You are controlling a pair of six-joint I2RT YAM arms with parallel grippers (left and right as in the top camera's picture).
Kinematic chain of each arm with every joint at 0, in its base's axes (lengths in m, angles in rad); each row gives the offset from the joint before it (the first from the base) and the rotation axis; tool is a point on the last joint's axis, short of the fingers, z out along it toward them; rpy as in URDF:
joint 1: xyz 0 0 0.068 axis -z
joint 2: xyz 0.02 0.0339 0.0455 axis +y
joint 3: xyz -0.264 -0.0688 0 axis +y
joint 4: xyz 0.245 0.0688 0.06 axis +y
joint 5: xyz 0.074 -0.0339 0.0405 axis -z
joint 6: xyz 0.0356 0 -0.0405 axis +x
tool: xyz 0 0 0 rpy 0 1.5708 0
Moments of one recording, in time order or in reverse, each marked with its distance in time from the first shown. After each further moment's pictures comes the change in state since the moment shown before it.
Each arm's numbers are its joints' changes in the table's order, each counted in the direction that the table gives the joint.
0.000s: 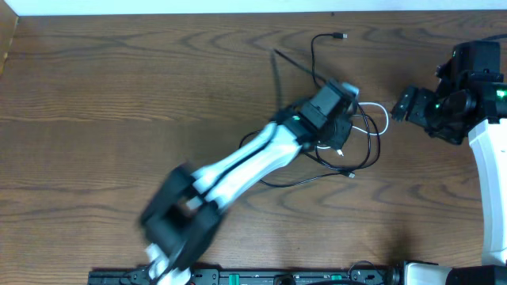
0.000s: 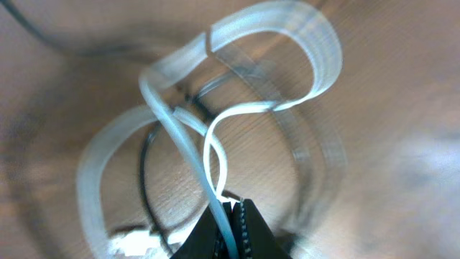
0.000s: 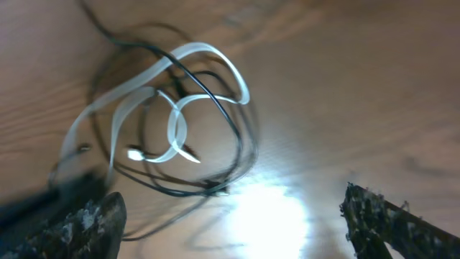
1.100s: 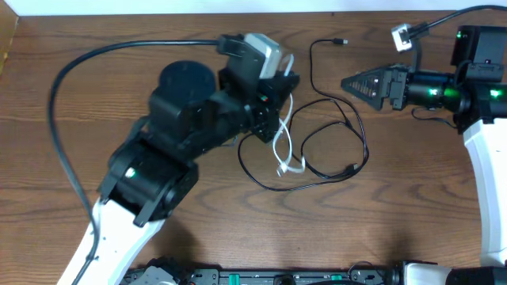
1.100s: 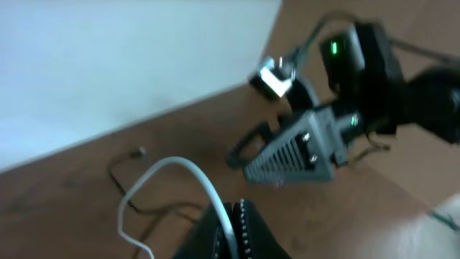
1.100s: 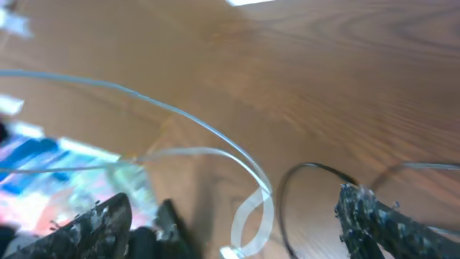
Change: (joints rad) left arm -0.225 -0.639 -0.034 0.115 0.220 0.080; right arm -0.042 0.000 0.000 -0.340 -0.995 -0.290
